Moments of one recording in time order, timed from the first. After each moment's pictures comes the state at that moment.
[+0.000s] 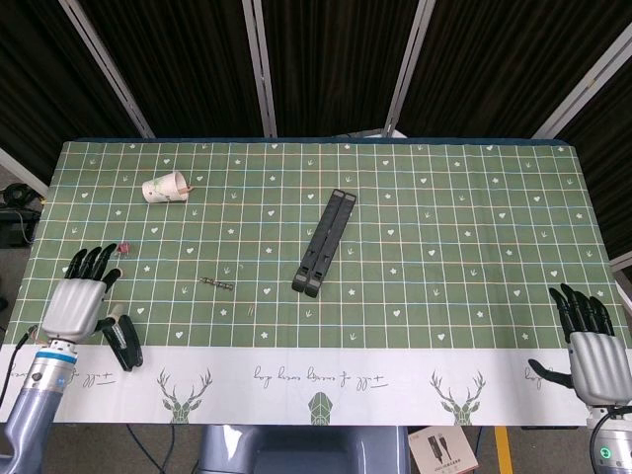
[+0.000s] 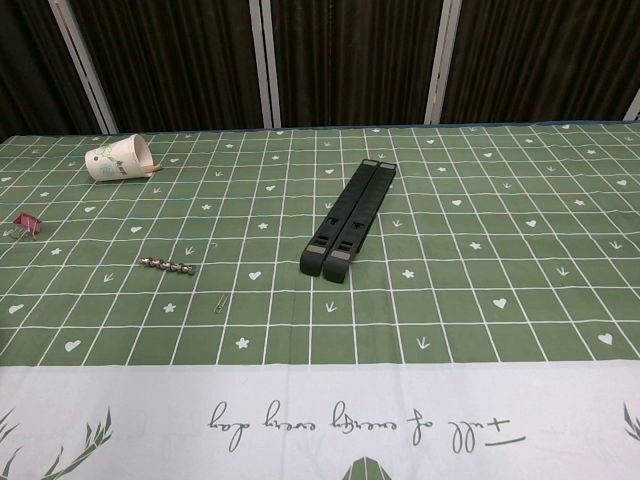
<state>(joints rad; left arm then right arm) -0.33 -1.28 -0.10 -1.59 1.30 1.23 0.39 0.05 -1.12 0.07 -1.66 -1.45 1.48 -0.08</state>
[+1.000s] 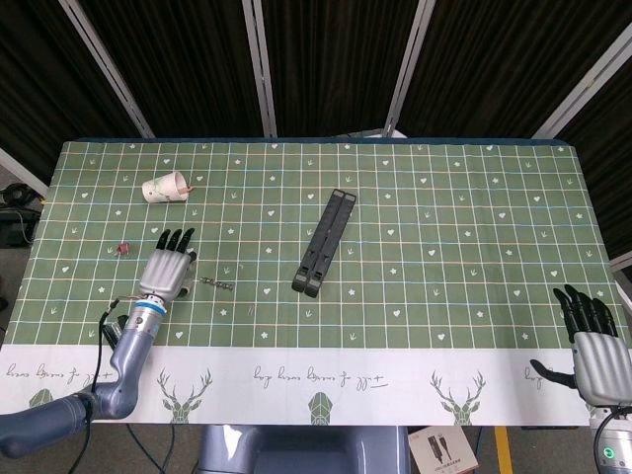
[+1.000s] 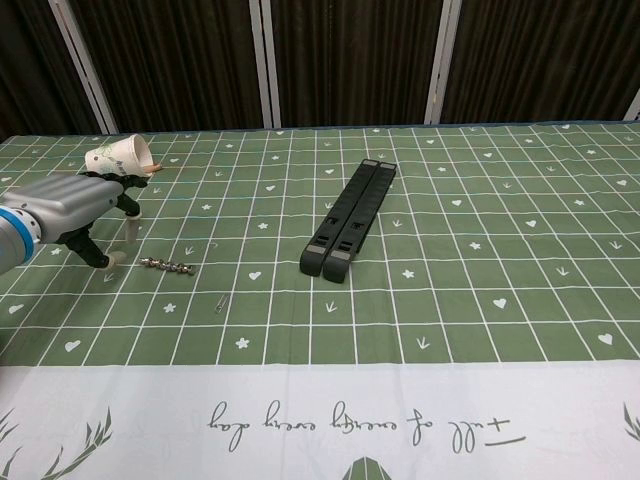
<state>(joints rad) -0.63 -1.67 -0.20 -1.20 1.03 0.95 0.59 0.05 -1.11 0.07 -1.67 -1.43 1.46 -0.05</state>
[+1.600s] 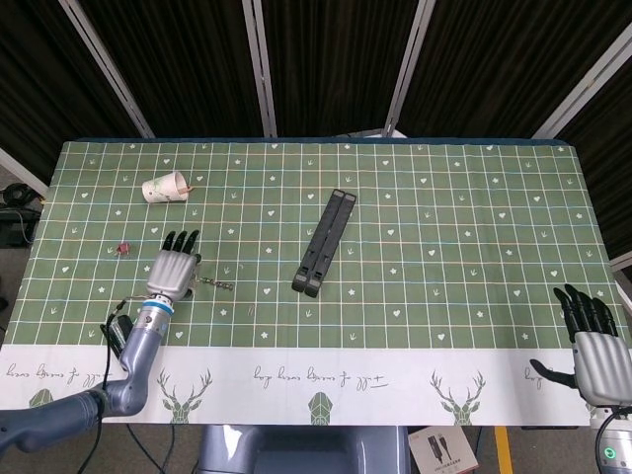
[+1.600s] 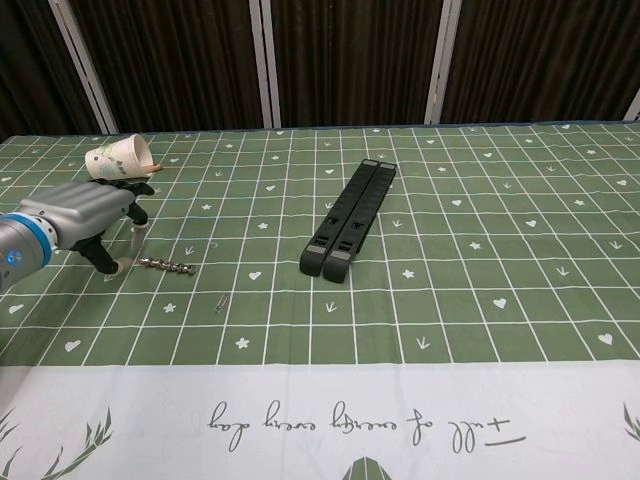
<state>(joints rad) -0.67 -1.72 -0.19 -1.15 0.98 0.95 0.64 0.05 -1.10 0.07 -1.67 -1.44 1.47 -0.04</state>
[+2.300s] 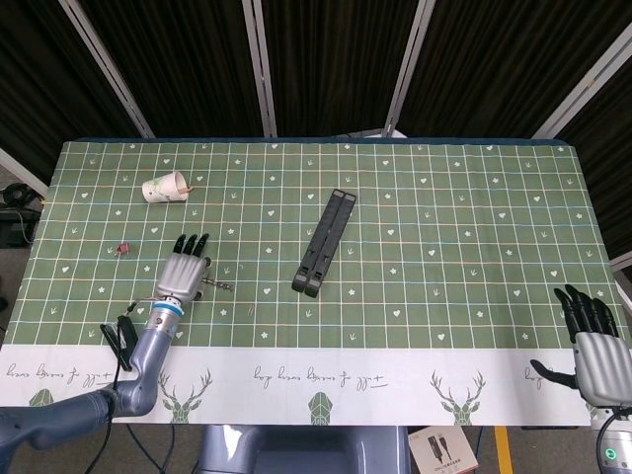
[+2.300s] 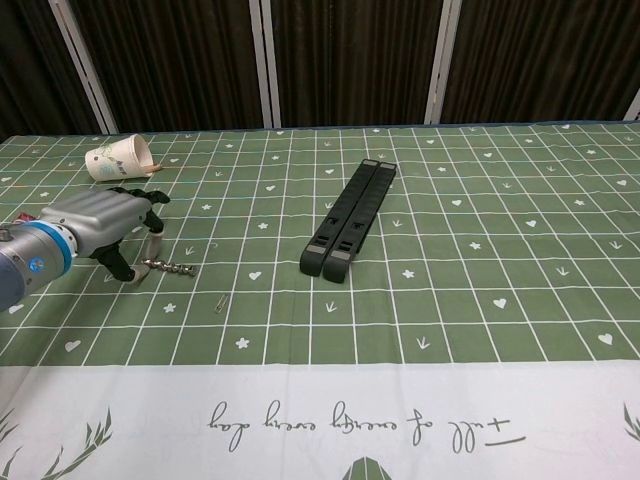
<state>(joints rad) -0.69 -1.76 -0.18 -1.14 0.95 0.95 0.64 0.04 -1.10 0.07 -1.68 -1.44 1.47 -0.03</state>
